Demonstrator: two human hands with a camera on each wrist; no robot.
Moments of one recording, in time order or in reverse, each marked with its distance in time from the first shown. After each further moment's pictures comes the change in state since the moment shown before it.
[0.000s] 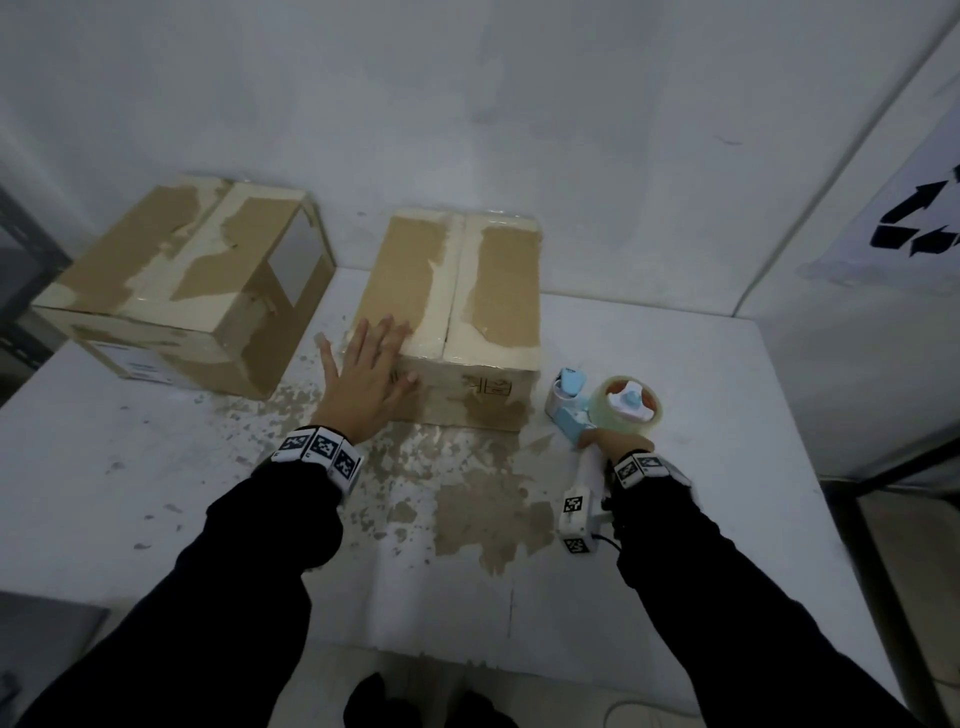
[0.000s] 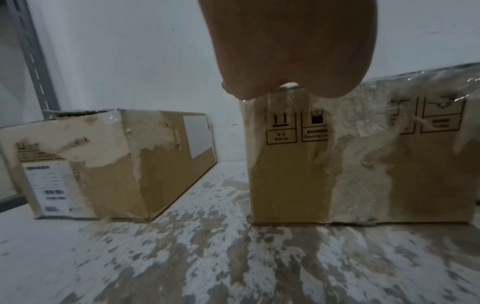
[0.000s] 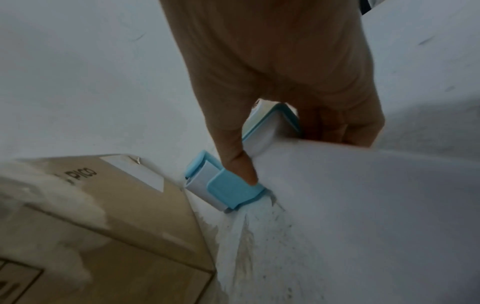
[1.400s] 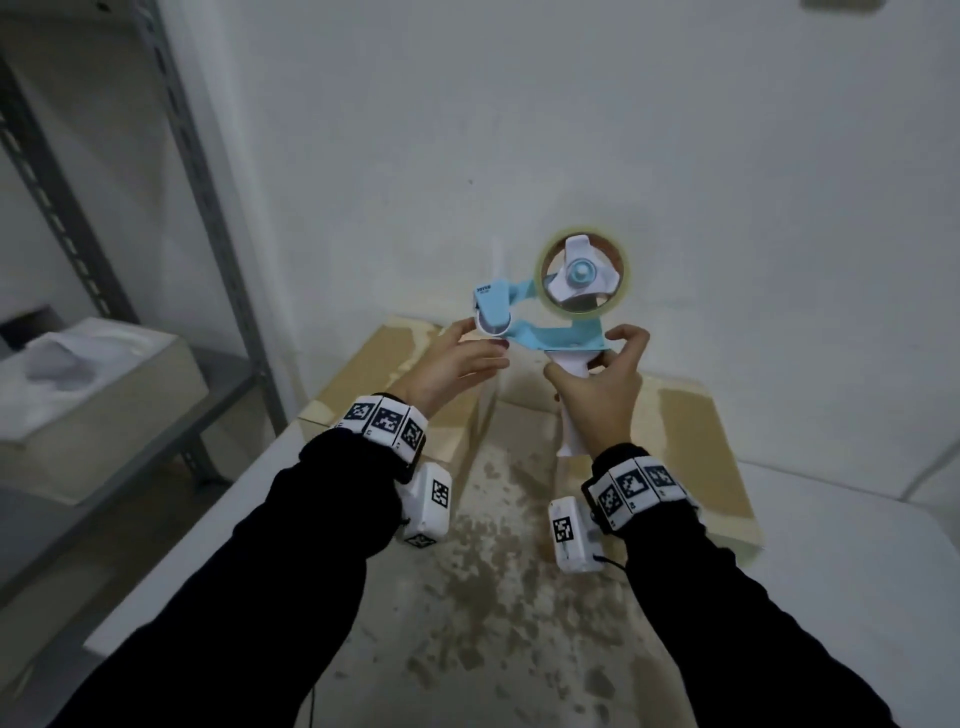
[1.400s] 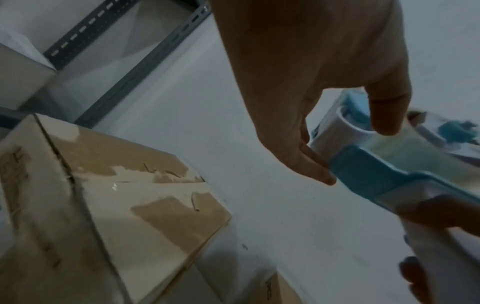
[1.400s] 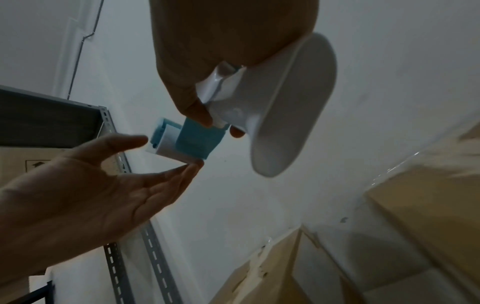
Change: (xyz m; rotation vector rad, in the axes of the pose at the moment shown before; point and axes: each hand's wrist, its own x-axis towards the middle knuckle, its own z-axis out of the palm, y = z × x) left_hand 0.046 -0.141 -0.219 -1.536 0.001 -0.163; right_hand -0.270 -0.216 0.197 0.454 0.034 -1.227
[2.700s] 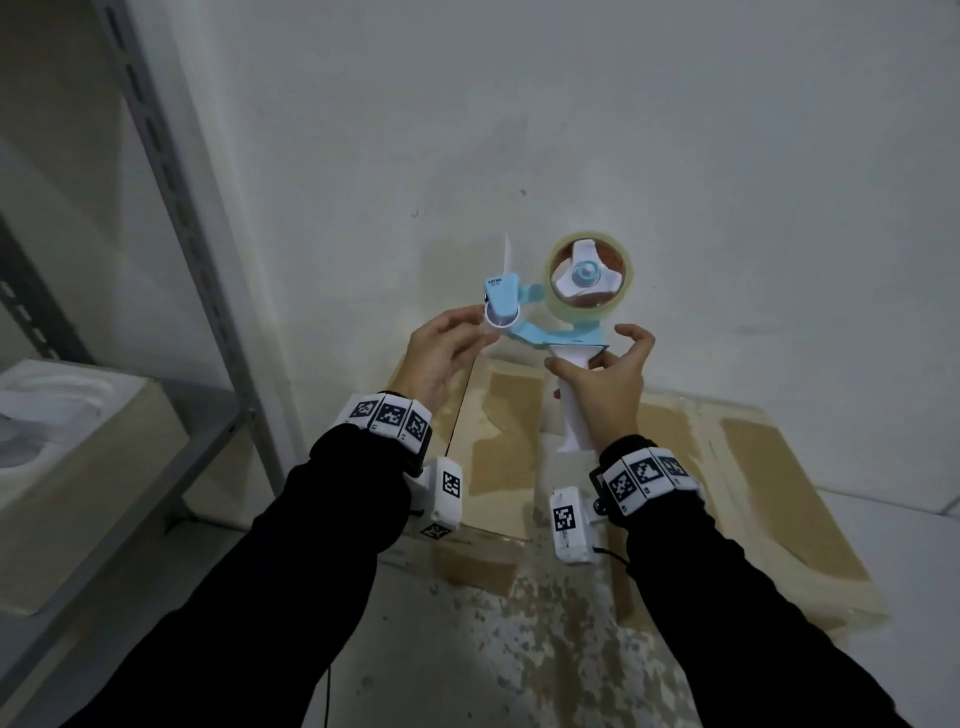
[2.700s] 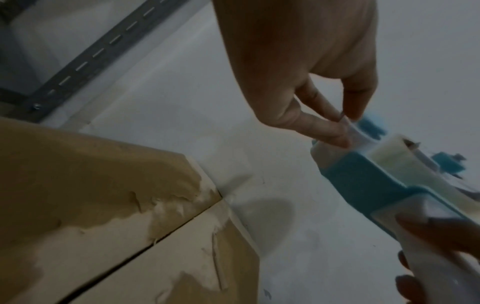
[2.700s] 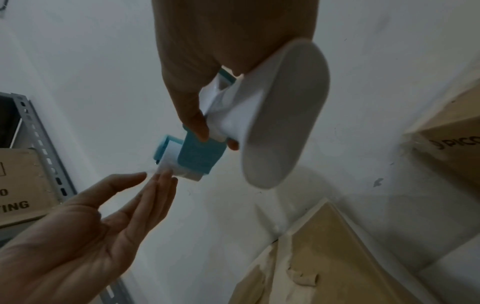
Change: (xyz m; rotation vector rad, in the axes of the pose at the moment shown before) left_hand 0.106 0.019 -0.121 -0.249 0.076 0.125; right_hand 0.065 0.023 0.134 0.052 0.070 0.114
